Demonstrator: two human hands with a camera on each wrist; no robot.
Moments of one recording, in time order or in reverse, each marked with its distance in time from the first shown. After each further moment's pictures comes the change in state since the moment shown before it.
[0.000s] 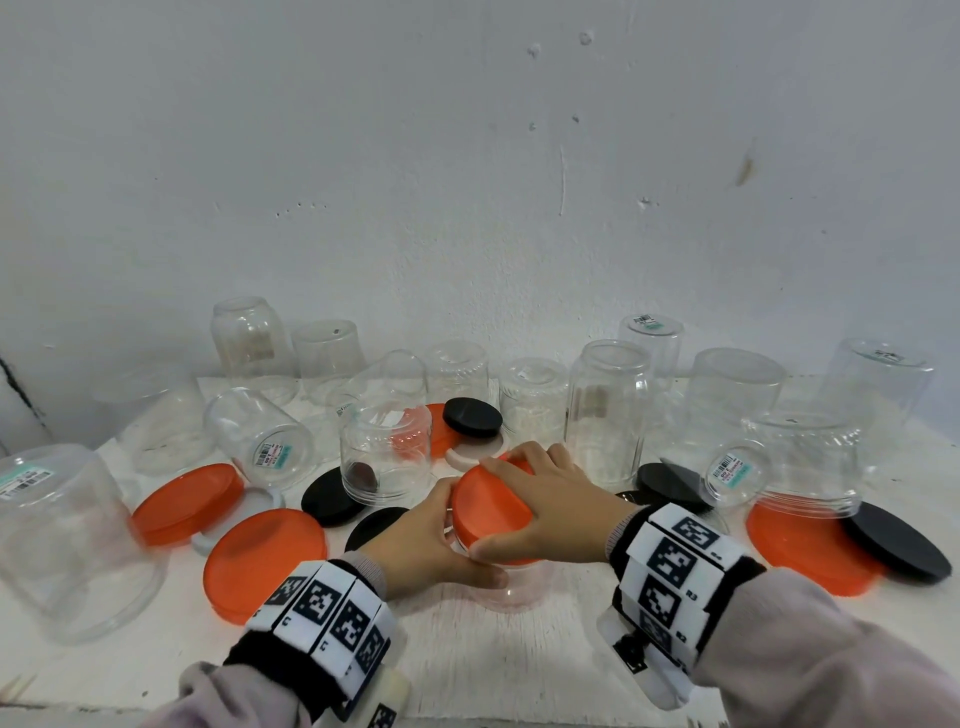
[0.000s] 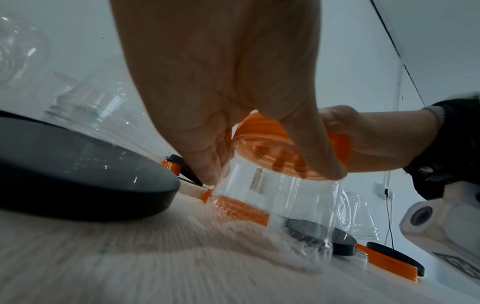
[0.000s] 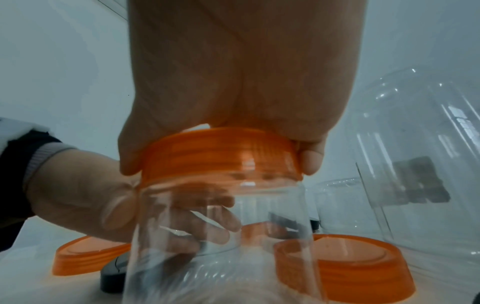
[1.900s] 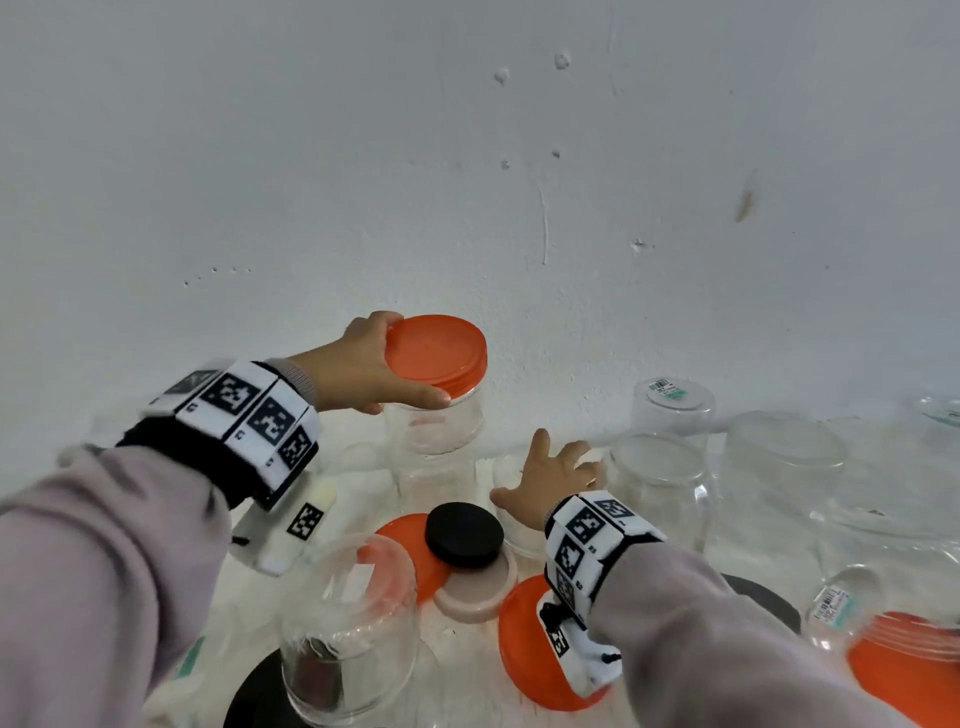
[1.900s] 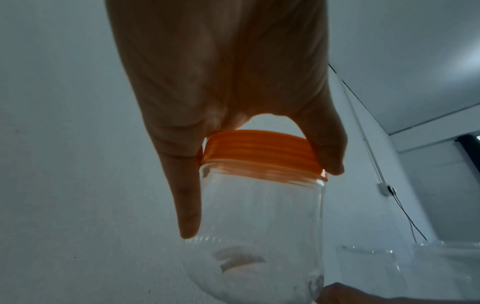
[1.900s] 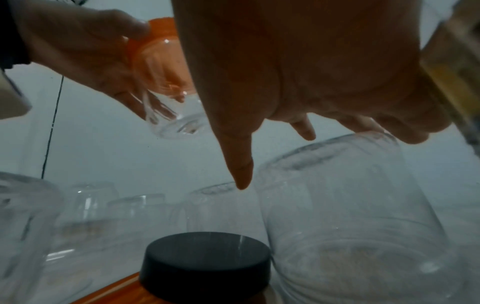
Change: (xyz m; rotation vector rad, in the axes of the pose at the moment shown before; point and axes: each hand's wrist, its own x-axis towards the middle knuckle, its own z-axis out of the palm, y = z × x) left_hand 0.154 0.139 -0.183 0.478 0.232 0.055; right_hand 0.167 0.042 -0.040 0.137 0.236 0.741
